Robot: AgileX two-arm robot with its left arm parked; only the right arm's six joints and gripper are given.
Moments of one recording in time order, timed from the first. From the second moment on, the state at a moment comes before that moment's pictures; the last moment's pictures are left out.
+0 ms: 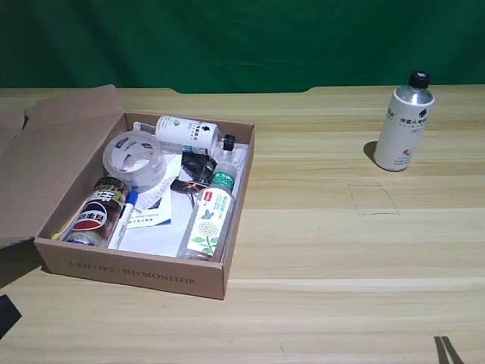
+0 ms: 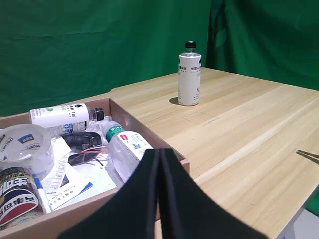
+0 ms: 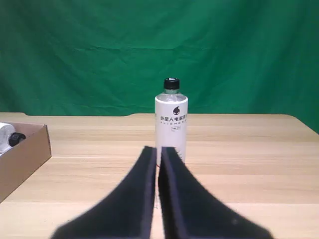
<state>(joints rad) -0.10 0.05 -0.04 -1.70 -0.10 1.69</state>
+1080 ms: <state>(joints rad) -0.10 0.06 -0.12 -1.73 -0.21 1.73</state>
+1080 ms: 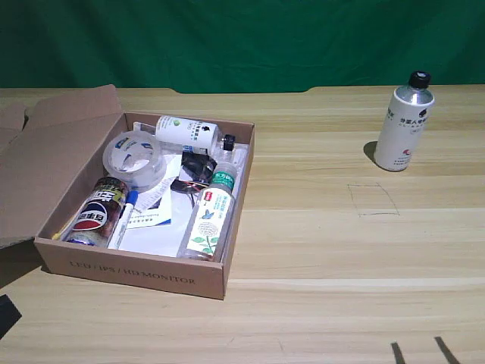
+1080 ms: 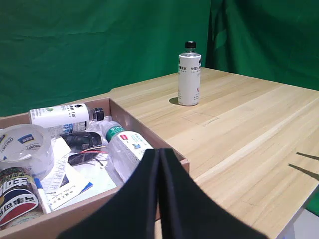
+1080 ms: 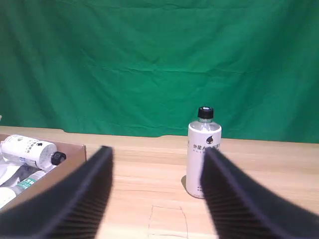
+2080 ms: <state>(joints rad) -0.10 0.76 -0.37 -1.75 -0.13 1.72</state>
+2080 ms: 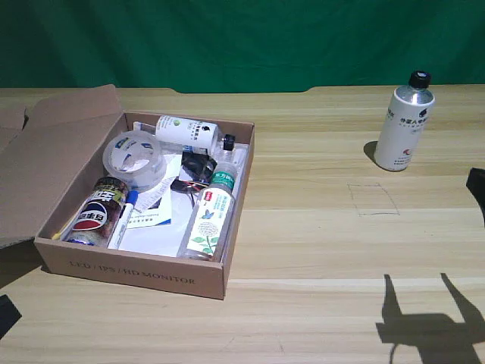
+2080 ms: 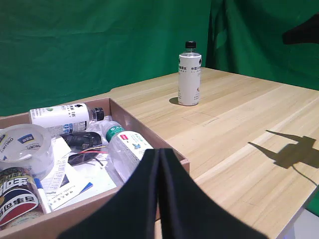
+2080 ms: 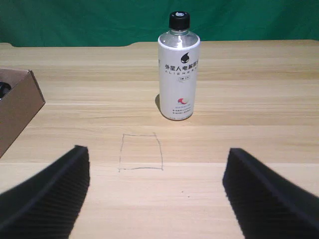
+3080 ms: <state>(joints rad) 0.00 1.65 -1.03 -1.75 -0.04 1.75</state>
